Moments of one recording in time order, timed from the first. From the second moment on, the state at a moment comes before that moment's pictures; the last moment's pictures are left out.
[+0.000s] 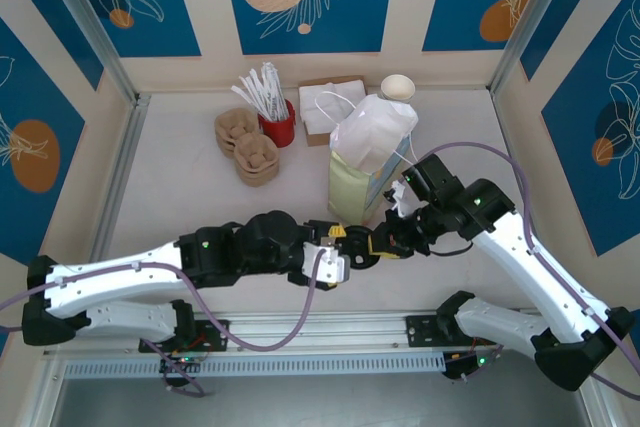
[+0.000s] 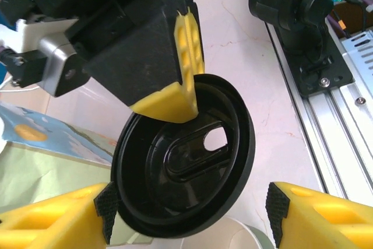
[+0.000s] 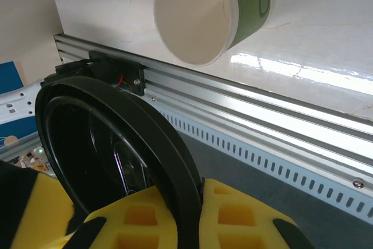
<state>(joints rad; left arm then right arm) -1.32 1.11 1.05 -0.46 -0.02 0.61 0.60 1.02 1.16 -1.32 -0.60 0.72</state>
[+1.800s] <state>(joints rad) -1.21 1.07 0.95 -0.30 -0.11 0.16 0.43 0.74 1.14 -1.20 -0.59 0.71</state>
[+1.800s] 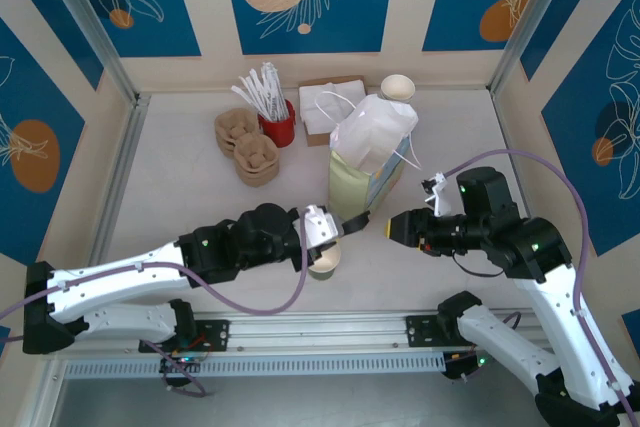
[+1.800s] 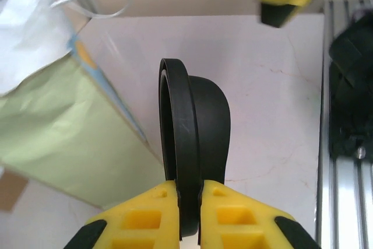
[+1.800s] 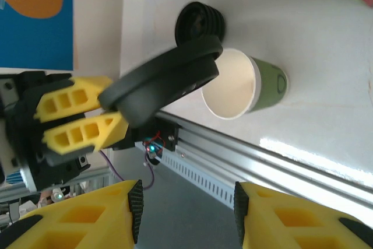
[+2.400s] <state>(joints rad) -0.94 0.89 0.86 -0.43 0.12 -0.50 0.43 0.51 0.74 -0.81 -0.62 0.87</state>
